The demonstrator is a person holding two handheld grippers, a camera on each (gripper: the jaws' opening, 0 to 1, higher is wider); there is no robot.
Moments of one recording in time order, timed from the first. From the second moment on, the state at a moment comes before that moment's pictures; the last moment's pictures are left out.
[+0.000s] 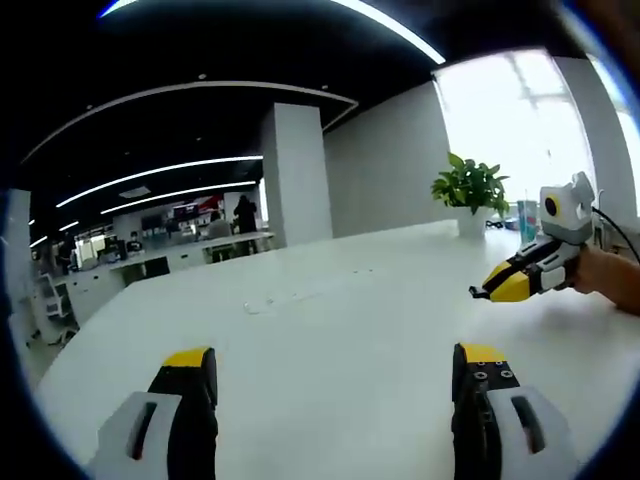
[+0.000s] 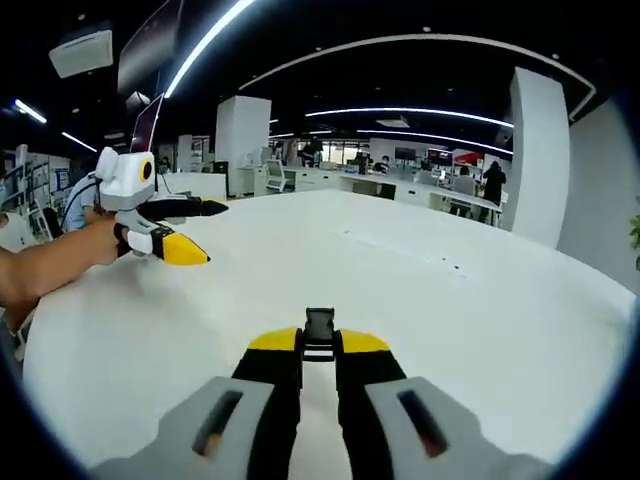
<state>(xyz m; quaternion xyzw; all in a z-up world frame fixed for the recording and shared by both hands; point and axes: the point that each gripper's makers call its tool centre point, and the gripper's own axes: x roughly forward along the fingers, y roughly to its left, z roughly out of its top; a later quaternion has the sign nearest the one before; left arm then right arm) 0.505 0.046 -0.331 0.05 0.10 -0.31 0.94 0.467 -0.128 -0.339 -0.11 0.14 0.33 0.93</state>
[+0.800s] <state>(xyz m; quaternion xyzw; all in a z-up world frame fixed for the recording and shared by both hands) 0.500 0.045 -0.336 0.05 0.11 -0.31 0.94 0.465 -0.133 -0.342 -0.09 0.15 0.32 0.93</state>
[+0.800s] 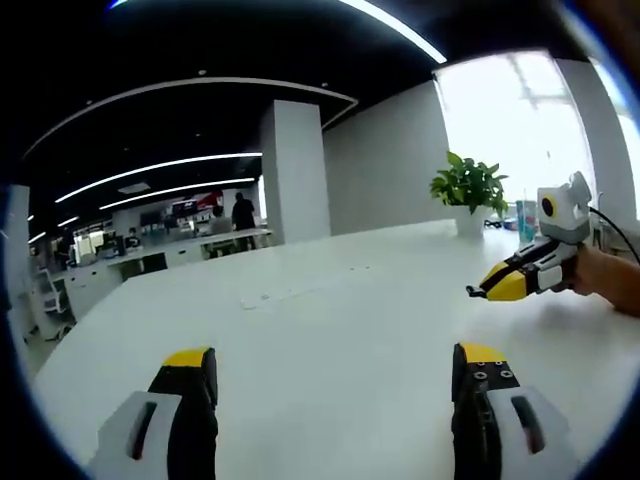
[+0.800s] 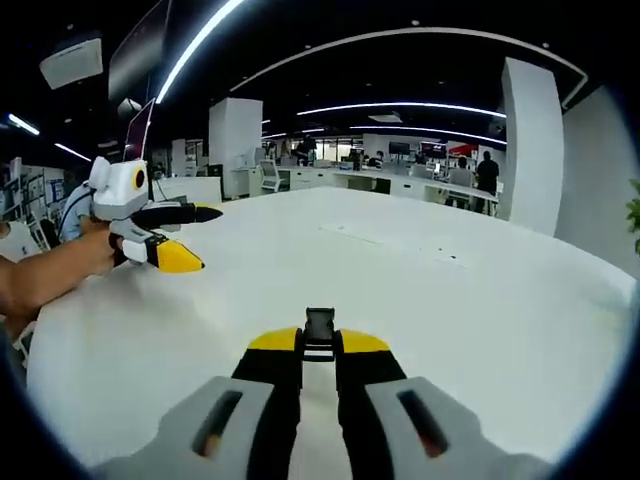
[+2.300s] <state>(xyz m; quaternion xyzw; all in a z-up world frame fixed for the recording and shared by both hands) 0.499 0.030 -0.342 0.05 0.12 -0.33 0.93 0.518 -0.139 -0.348 -0.09 0.15 0.28 0.94</state>
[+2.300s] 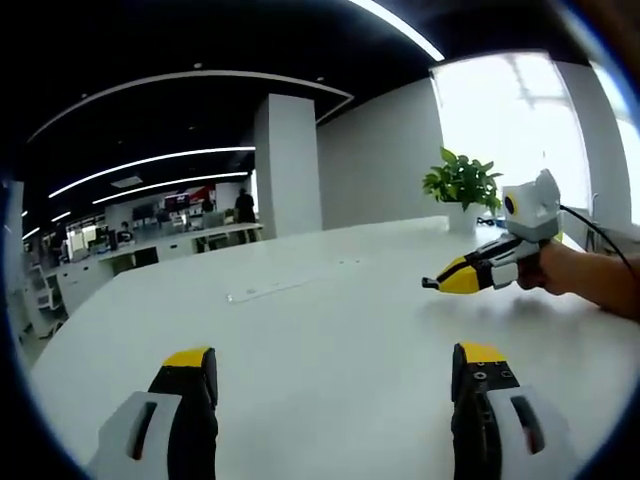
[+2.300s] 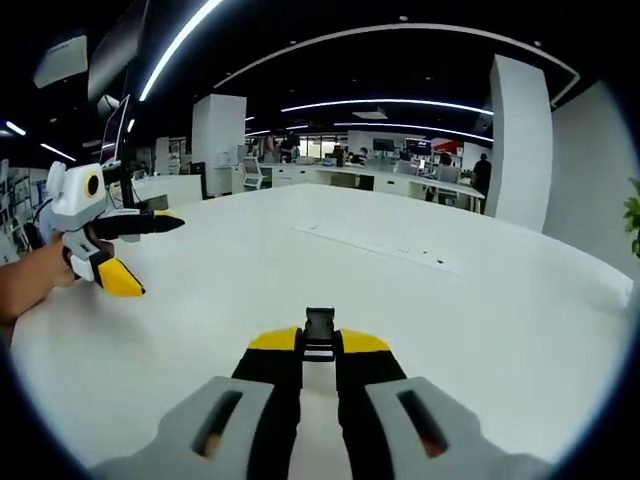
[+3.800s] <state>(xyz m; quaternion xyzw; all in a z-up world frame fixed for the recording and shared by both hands) 0.503 0.033 -0.340 0.05 0.12 -0.32 0.94 0.563 -0.126 -0.353 -0.11 0.15 0.28 0.94</state>
